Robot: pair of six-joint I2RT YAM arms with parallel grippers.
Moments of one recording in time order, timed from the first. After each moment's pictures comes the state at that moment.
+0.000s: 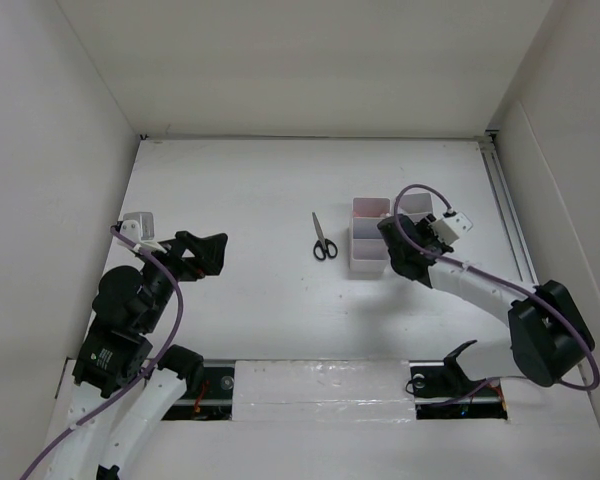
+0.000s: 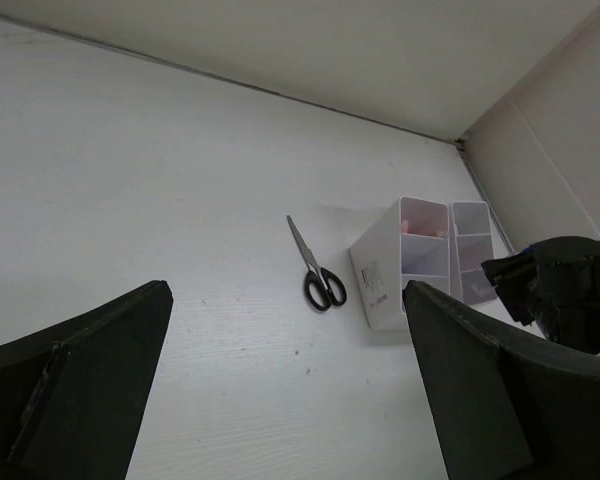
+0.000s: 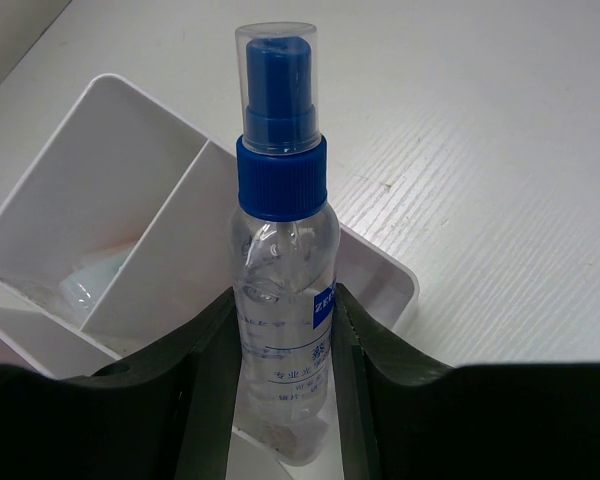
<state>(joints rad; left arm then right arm) -0.40 0.40 0.86 -0.55 -0.10 -0.49 0.55 1.35 0.74 -0.31 1.09 1.20</state>
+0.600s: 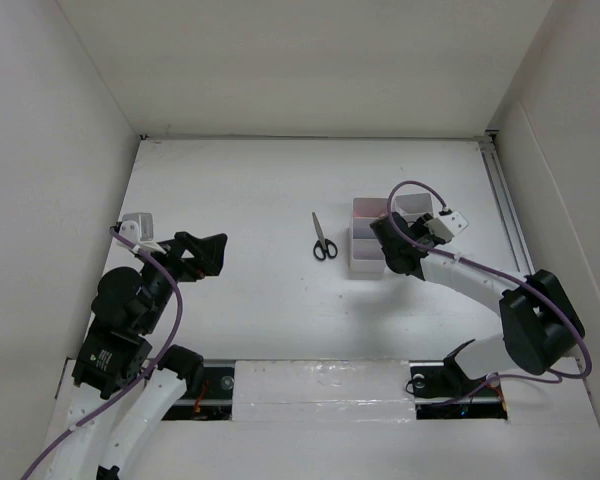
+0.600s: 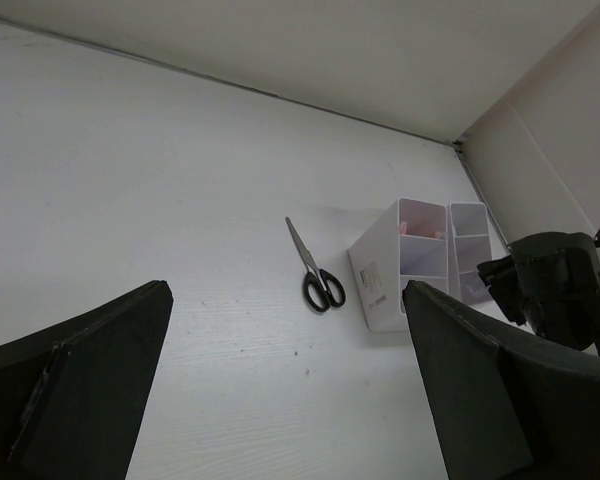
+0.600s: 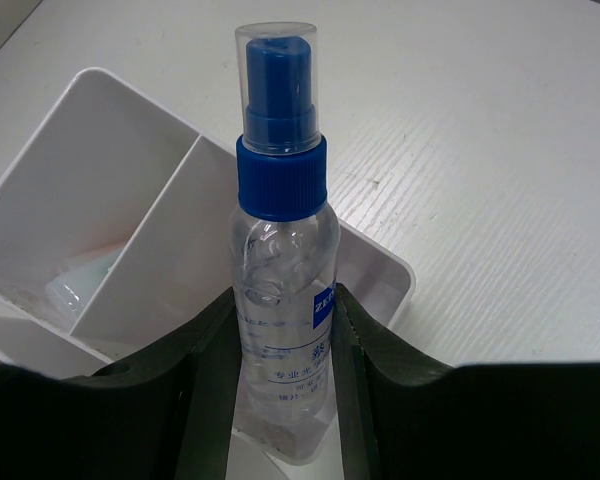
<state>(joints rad) -0.40 0.39 0.86 -0.55 -0.10 -0.49 0.57 1.42 0.82 -0.44 1.12 1.29</state>
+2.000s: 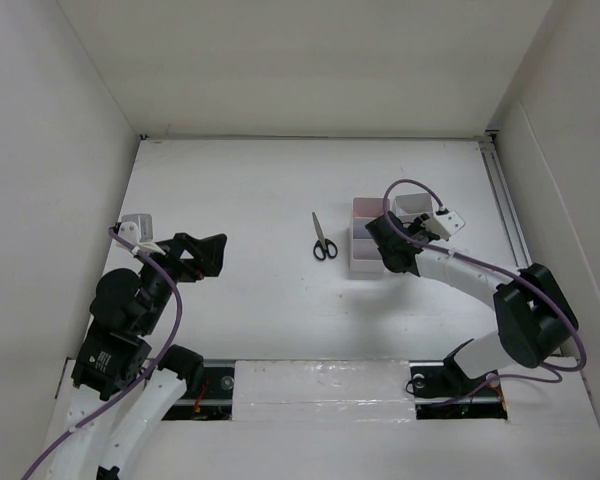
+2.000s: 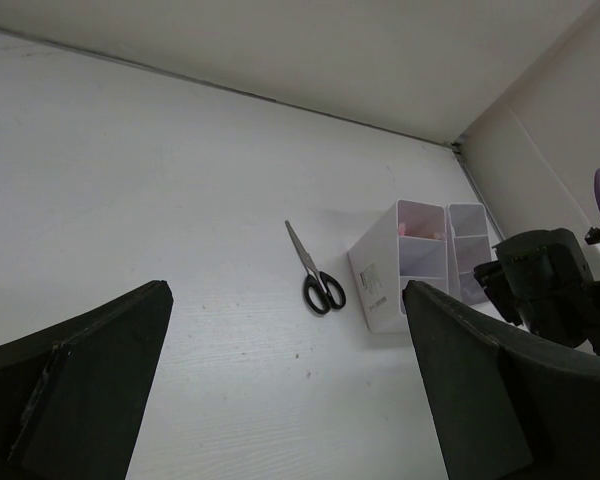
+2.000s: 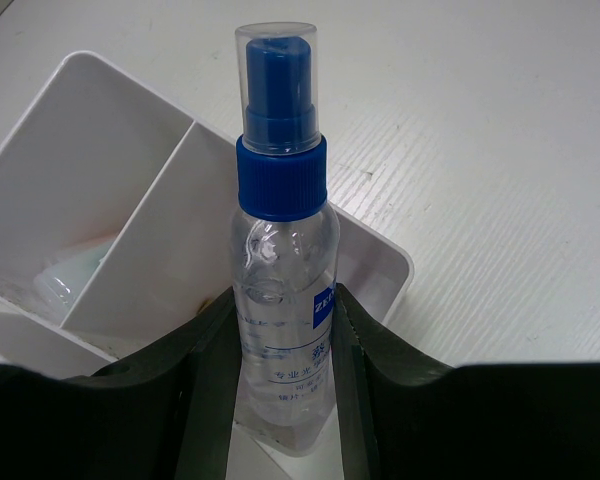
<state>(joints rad) -0.40 0.38 0.86 -0.54 -0.10 -0.47 0.58 1.47 0.87 -0.54 1.13 1.36</state>
